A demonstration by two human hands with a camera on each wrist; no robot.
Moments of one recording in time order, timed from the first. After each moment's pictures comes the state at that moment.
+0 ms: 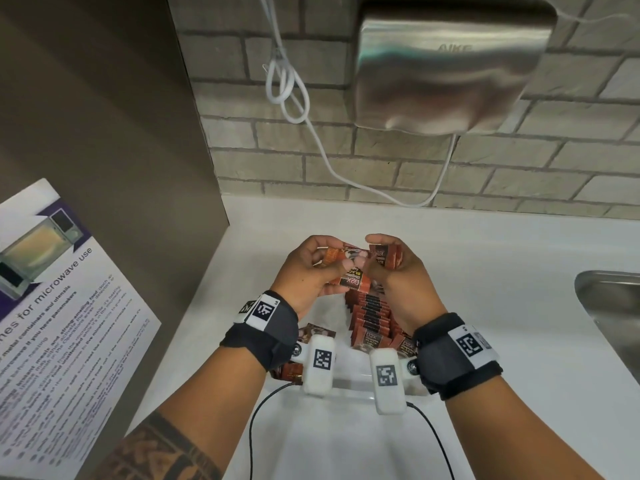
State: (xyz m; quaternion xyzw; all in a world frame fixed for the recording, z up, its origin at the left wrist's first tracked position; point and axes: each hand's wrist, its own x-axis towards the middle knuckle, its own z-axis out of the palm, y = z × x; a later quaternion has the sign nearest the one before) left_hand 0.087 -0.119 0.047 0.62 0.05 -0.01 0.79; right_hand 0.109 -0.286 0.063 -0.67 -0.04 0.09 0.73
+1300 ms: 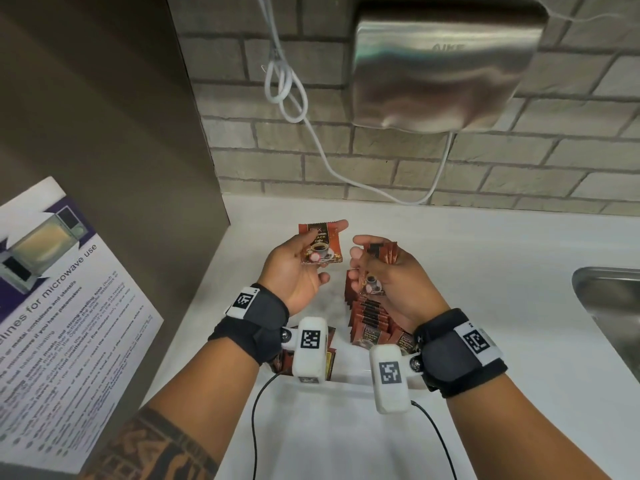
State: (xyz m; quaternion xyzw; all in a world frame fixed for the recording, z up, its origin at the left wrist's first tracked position) left_hand 0.084 -0.106 0.058 0.46 0.04 -0.07 0.89; right_hand 0.101 -0.286 0.072 -0.62 -0.05 0.17 0.77
